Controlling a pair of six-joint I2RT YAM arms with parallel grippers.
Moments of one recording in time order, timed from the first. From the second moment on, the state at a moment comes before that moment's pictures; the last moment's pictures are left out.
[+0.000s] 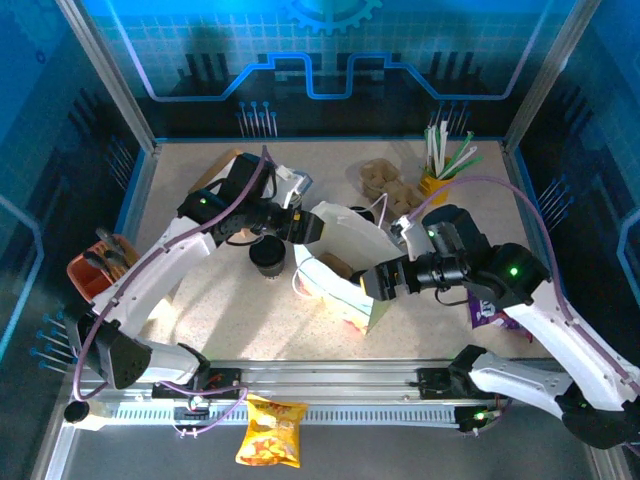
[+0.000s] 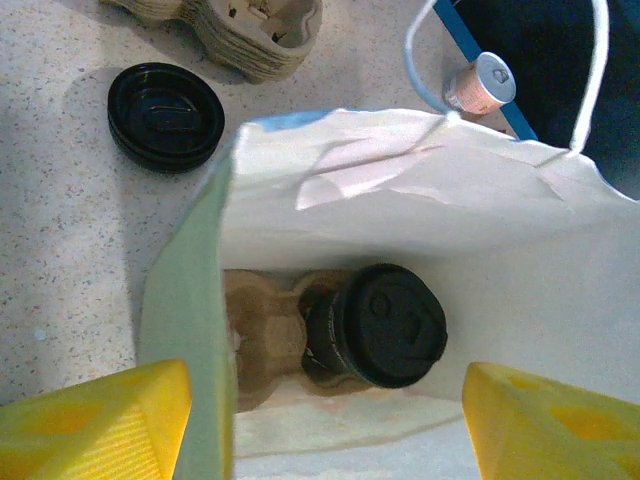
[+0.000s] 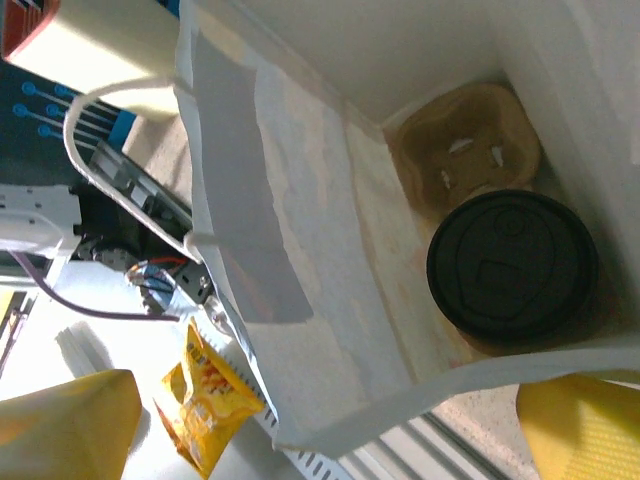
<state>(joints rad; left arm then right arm) -0.50 1.38 1.38 -0.81 0.49 -0.22 0.70 0.96 1.24 -1.09 -0.33 0.45</state>
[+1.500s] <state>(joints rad) -0.56 1.21 1.26 -0.75 0.61 -0.33 0.30 1.39 1.47 -0.86 -0.51 0.31</state>
